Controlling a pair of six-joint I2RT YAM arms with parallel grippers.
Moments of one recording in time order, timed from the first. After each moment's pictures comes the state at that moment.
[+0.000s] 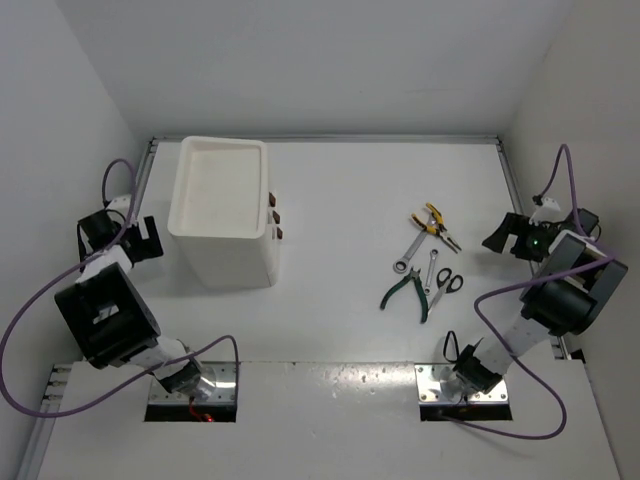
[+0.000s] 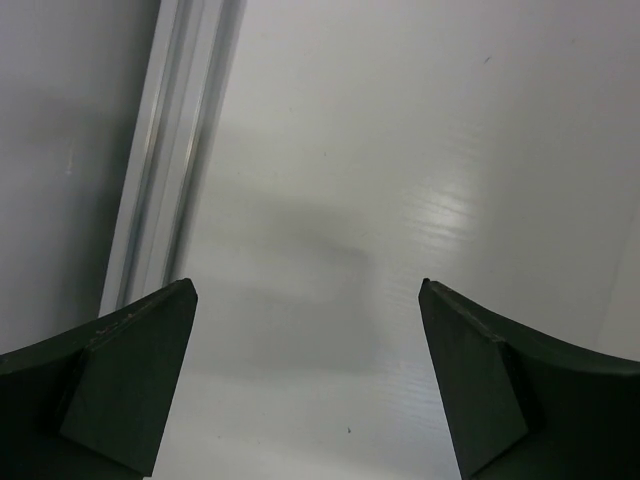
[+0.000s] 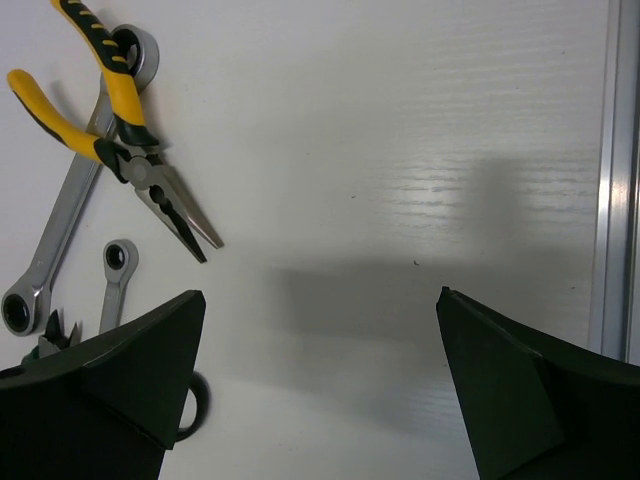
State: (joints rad) left arm 0.61 1.46 0.75 -0.05 0.19 0.25; right arm -0.72 1.74 0.94 -0.27 -0.70 -0.36
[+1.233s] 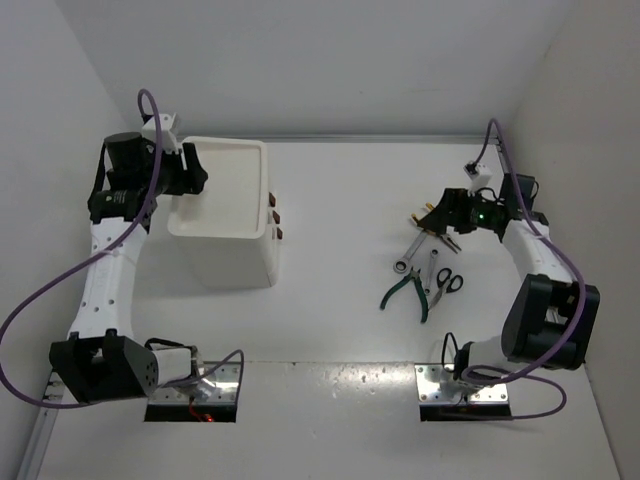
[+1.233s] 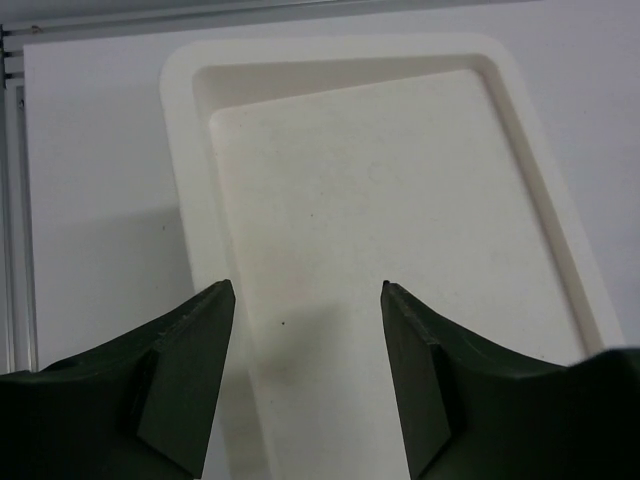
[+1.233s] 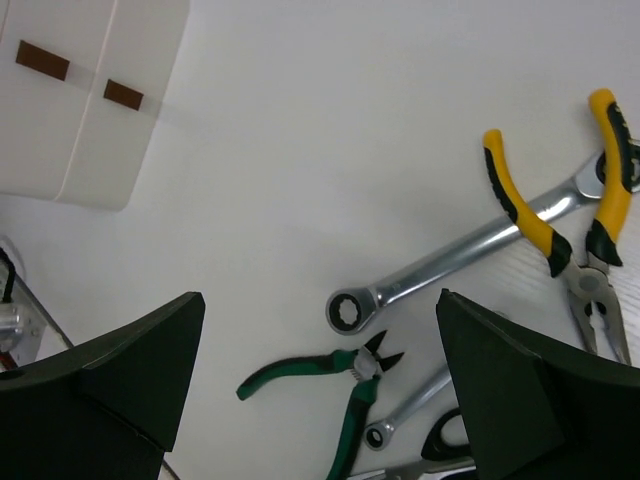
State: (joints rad) left arm 0.14 1.24 1.31 -0.53 0.32 0.04; right arm -0.27 1.44 0.93 -0.36 -0.87 -0.12
